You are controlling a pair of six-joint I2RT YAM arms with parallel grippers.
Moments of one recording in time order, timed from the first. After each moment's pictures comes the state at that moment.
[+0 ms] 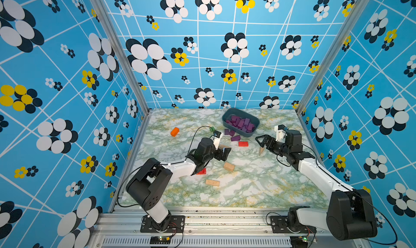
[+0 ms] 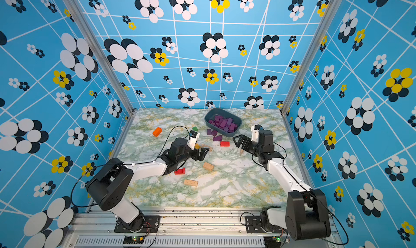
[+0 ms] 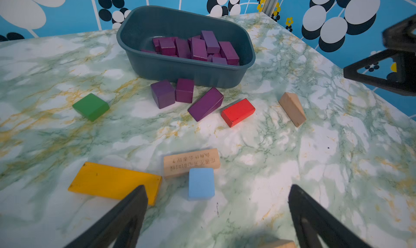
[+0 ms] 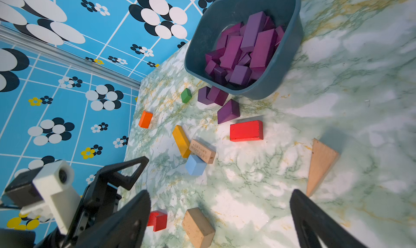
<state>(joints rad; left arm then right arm) -0.64 1.67 0.83 0.42 0.11 -0.17 0.09 1.26 0.73 -0.05 -0.45 0.56</state>
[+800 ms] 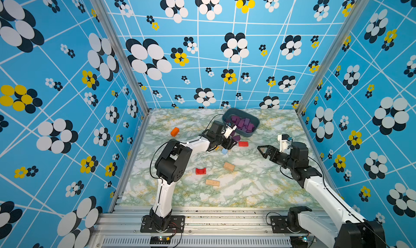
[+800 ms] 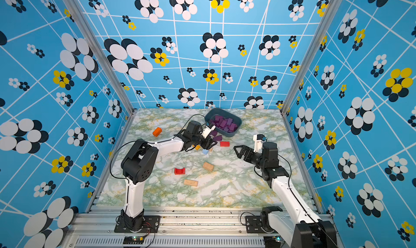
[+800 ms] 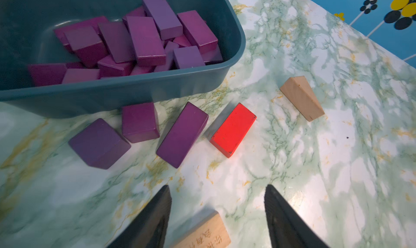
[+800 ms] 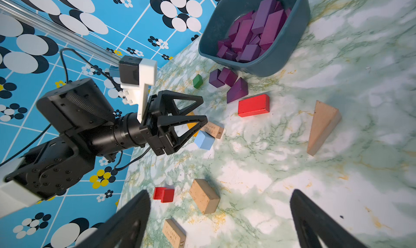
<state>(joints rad) -0.56 2.09 1.40 0.02 0.45 0.08 0.09 1.00 0.53 -0.06 -0.48 0.56</state>
